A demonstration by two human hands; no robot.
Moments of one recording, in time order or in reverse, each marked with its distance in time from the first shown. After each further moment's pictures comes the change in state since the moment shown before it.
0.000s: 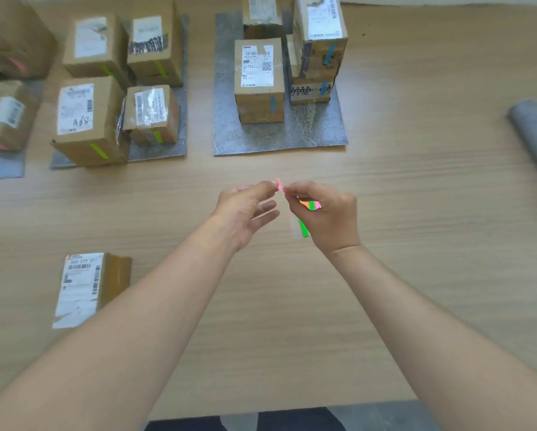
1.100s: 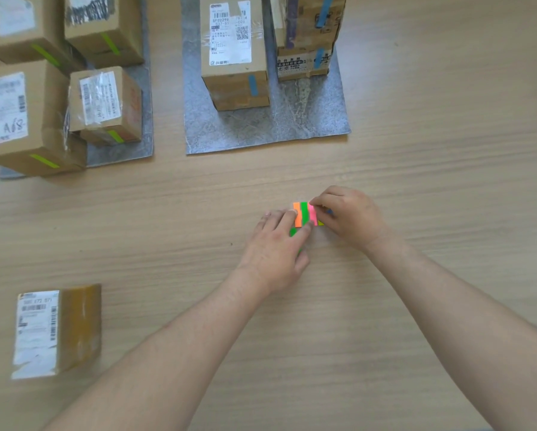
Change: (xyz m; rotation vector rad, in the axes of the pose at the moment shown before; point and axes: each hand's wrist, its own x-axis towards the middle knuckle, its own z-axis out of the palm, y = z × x) left_hand 0.079 -0.090 0.029 1.865 -0.244 0.879; right_hand 0.029 0.156 -0.014 -0.340 -0.508 -0.075
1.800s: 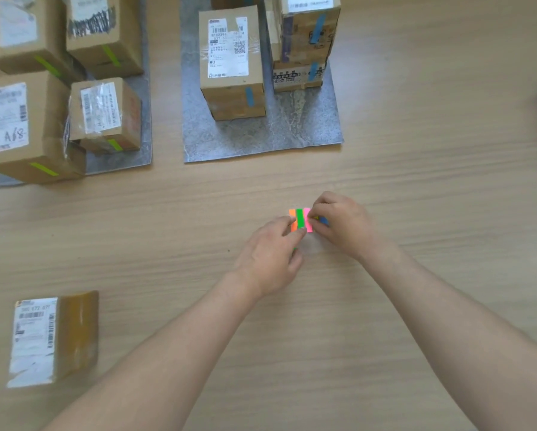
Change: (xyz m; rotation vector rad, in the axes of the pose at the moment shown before) left_hand 0.004 -0.003 -0.009 -0.282 0.005 -0.038; right_hand -0.001 -0.001 -0.001 0.033 -0.129 0.120
